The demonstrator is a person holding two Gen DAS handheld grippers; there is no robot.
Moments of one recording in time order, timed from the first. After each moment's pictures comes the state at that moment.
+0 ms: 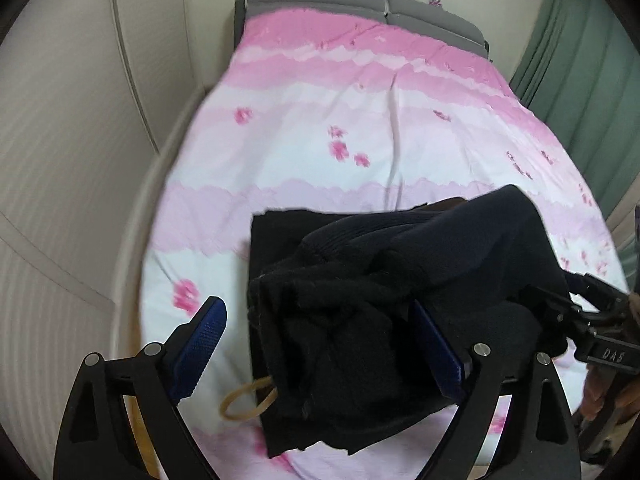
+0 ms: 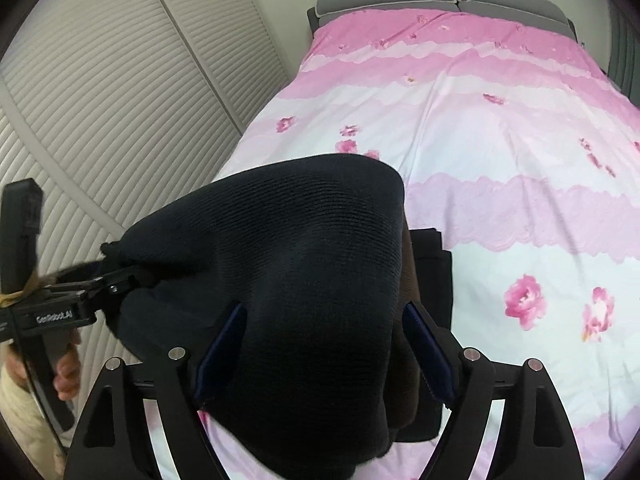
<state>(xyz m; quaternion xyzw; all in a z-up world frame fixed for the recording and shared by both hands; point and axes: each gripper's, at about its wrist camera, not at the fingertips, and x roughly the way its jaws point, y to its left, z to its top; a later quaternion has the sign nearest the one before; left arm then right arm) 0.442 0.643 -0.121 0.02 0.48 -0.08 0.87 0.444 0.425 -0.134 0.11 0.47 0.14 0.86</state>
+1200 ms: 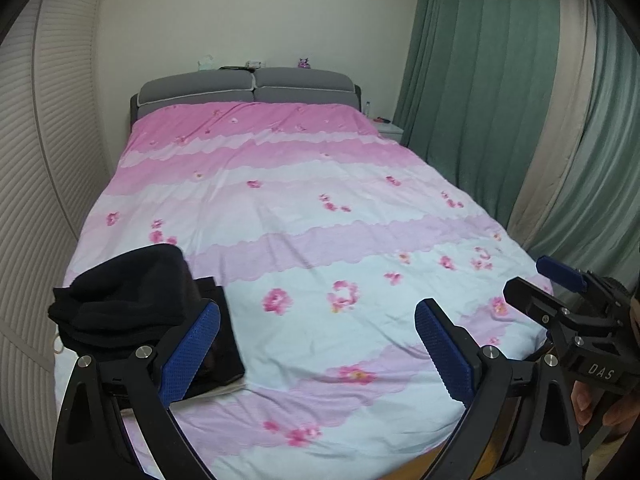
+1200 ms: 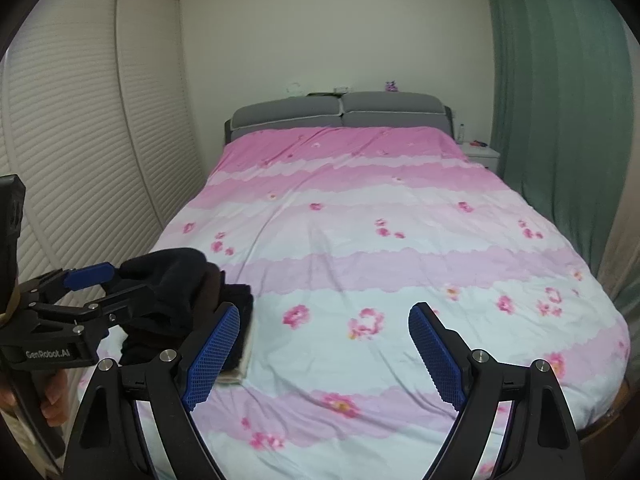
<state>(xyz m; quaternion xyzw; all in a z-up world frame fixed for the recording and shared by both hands) 0.241 0.349 0.023 0.03 0.36 -0.24 0.90 0.182 0.194 0.048 0.06 0.31 -0.04 0.95</state>
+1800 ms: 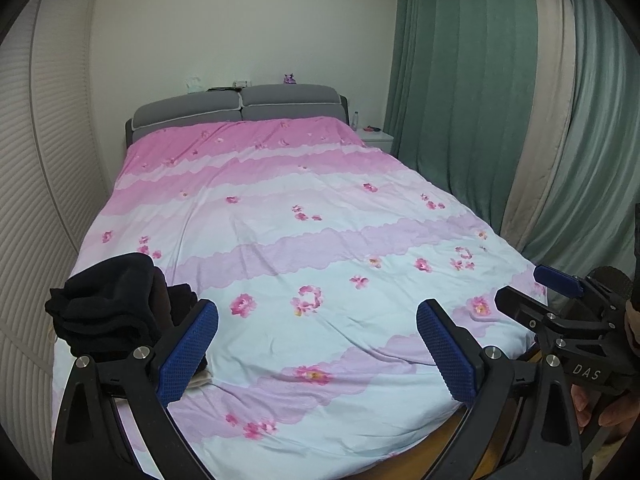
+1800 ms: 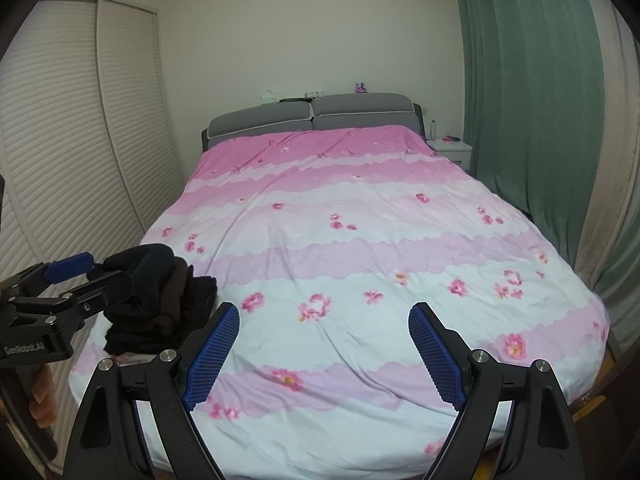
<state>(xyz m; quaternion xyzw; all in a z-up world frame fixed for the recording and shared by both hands) 0.160 0.266 0.042 0.05 0.33 -0.23 0.91 0.102 0.109 0.054 0.08 0.31 -0.07 0.95</state>
